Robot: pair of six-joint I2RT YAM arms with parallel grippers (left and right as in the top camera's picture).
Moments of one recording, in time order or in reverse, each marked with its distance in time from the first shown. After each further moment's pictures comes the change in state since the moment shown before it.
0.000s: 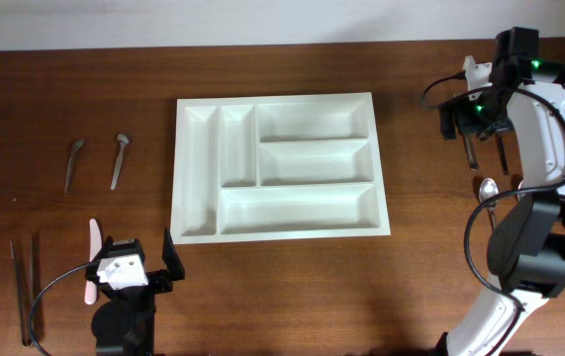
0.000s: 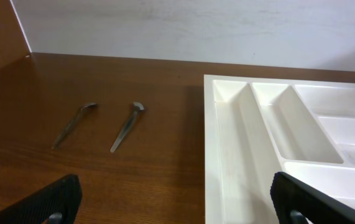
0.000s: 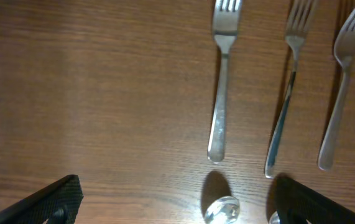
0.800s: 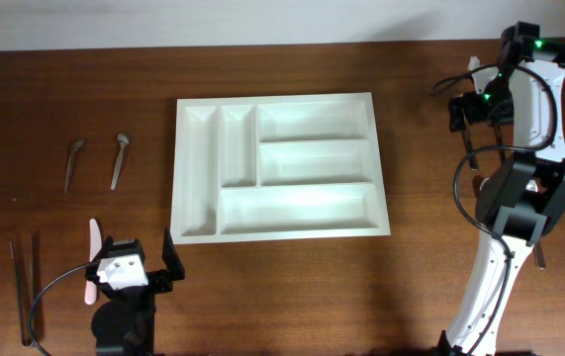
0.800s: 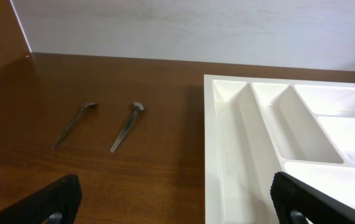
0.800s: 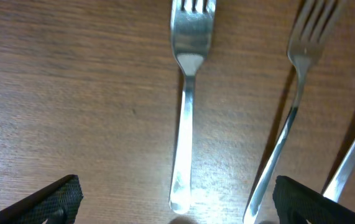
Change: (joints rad) left arm 0.000 0.000 0.000 0.000 0.000 0.000; right arm -0.064 0.466 0.569 -0.277 -0.002 -0.087
